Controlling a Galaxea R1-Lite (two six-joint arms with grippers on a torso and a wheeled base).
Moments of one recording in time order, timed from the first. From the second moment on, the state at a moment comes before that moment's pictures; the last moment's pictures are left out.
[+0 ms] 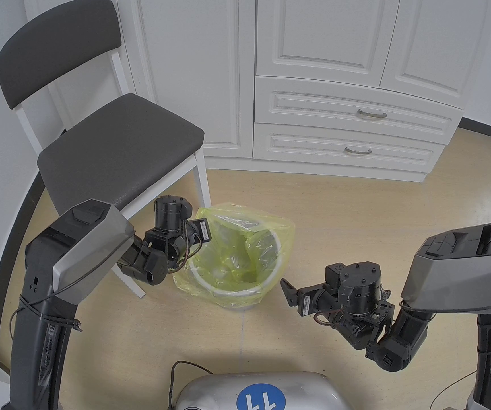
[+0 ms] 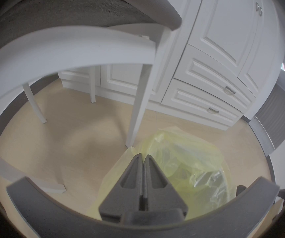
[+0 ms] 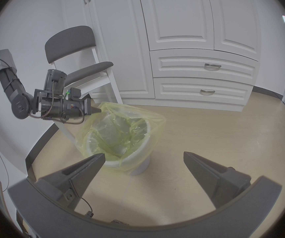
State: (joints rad) left arm -0.35 2.56 -1.46 -0.75 0.16 -0.33; right arm 0.66 2.29 -0.60 -1.41 -0.34 0.16
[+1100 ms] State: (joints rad) left arm -0.30 2.63 -1.61 -0.45 0.06 -0.46; right arm 0.65 2.29 -0.60 -1.41 -0.34 0.16
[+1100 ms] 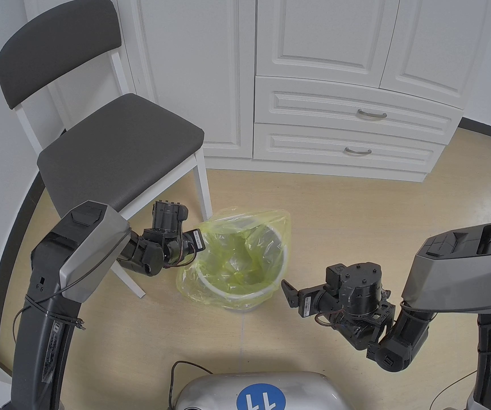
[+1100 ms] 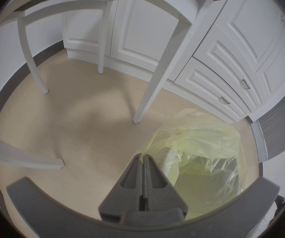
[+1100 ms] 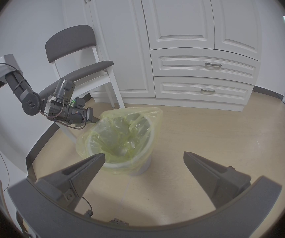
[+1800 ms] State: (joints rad) left arm -0.38 2.49 -1.24 -0.69 0.06 -0.56; right arm 0.66 2.28 -0.59 -1.41 -0.34 0.15
